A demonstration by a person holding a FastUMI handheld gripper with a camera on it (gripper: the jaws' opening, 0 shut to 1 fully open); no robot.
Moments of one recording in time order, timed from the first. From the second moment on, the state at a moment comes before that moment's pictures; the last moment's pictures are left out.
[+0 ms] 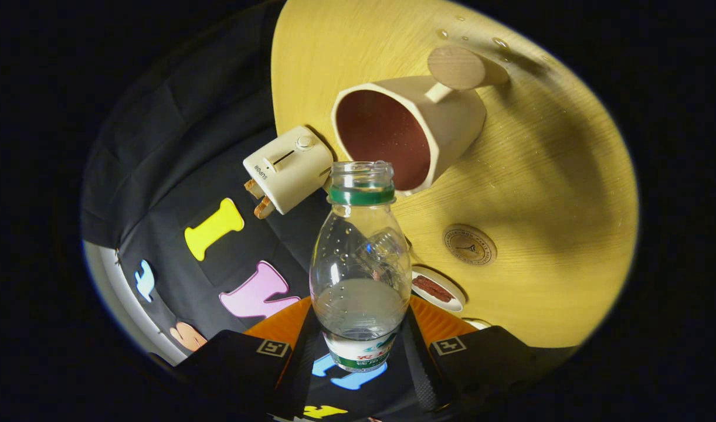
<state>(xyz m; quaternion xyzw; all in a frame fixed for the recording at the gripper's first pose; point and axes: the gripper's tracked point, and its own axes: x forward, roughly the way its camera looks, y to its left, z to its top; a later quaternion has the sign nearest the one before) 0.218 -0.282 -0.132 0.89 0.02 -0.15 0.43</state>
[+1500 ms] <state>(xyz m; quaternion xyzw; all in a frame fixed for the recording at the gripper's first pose) 0.198 -0.182 -0.095 0.03 0.10 -0.20 0.97</state>
